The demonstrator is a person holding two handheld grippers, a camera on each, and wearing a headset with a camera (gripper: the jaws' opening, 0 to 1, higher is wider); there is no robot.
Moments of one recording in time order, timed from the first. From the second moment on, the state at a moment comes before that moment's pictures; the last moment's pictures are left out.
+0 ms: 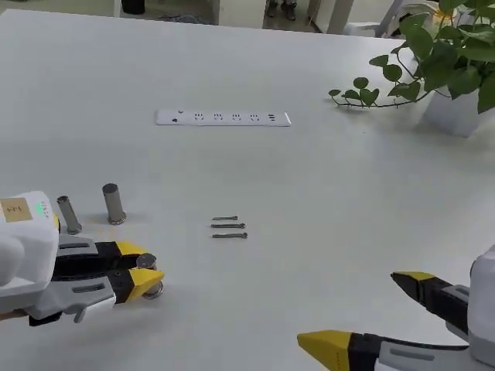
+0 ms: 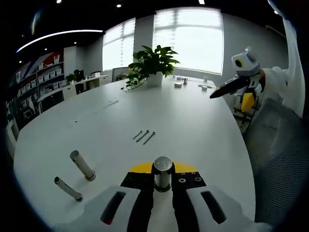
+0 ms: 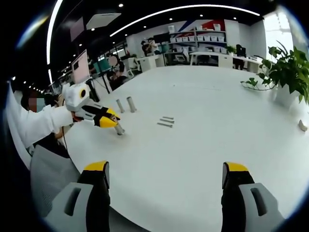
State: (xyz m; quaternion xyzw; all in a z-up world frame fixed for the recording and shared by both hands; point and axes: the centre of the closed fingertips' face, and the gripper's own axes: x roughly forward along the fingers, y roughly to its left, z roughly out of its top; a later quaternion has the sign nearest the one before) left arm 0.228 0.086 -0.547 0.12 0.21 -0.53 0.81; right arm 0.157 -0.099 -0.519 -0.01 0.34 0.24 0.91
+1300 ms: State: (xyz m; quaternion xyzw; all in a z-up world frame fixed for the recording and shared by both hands) left arm 0.226 0.085 -0.563 0.11 0.23 -0.50 0.83; right arm 0.159 -0.091 -0.525 0.00 0.34 0.24 0.91
